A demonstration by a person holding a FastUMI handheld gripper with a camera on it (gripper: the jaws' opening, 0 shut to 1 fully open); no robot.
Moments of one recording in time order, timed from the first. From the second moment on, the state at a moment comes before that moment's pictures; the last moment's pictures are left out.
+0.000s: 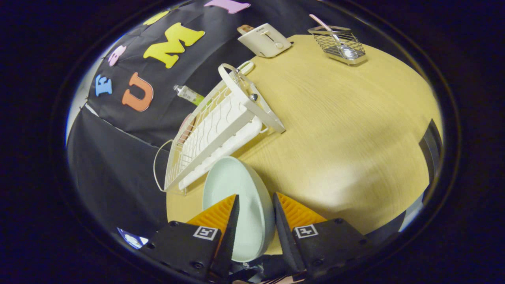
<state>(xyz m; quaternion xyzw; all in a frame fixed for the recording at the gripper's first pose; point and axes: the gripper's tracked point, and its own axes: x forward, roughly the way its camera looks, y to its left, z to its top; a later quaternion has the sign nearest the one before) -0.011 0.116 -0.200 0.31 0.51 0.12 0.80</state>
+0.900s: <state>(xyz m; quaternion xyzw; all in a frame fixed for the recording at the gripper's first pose) 0.018 -0.019 -0.082 0.04 0.25 0.05 0.97</state>
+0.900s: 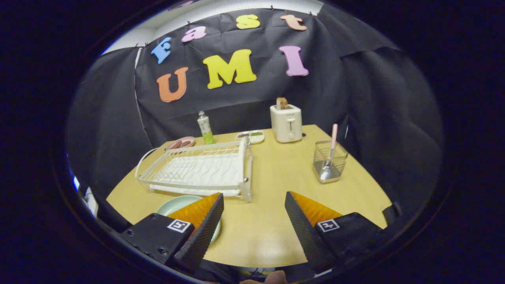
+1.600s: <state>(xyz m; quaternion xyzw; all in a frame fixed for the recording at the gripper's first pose) 0.217 -0.180 -0.053 0.05 0.22 -0.03 0.97</state>
